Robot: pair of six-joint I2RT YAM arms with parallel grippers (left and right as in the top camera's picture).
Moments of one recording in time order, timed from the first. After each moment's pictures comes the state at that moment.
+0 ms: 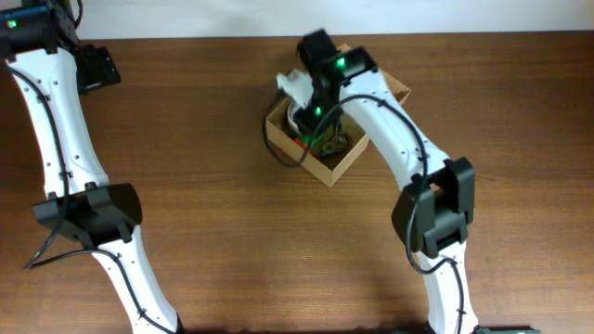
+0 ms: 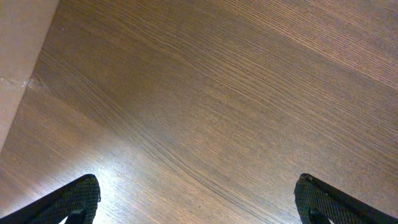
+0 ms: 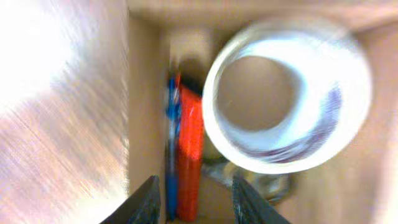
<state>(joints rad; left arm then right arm) 0.24 2.35 2.77 -1.63 -0.27 -0.18 0.46 2.30 2.26 -1.26 -0.16 -0.38</state>
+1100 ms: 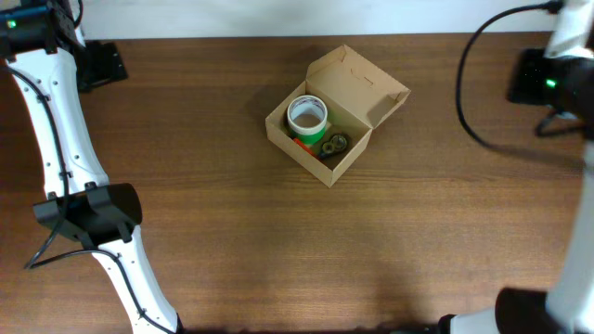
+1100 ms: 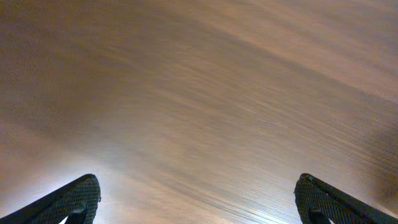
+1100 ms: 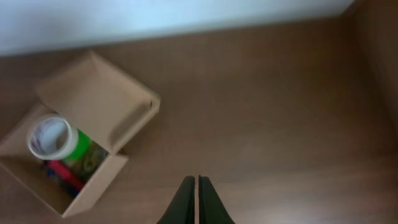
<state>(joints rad) 0.24 2.35 2.77 -1.60 -0.07 -0.13 -0.14 1.67 2.18 -1.40 -0.02 0.02</state>
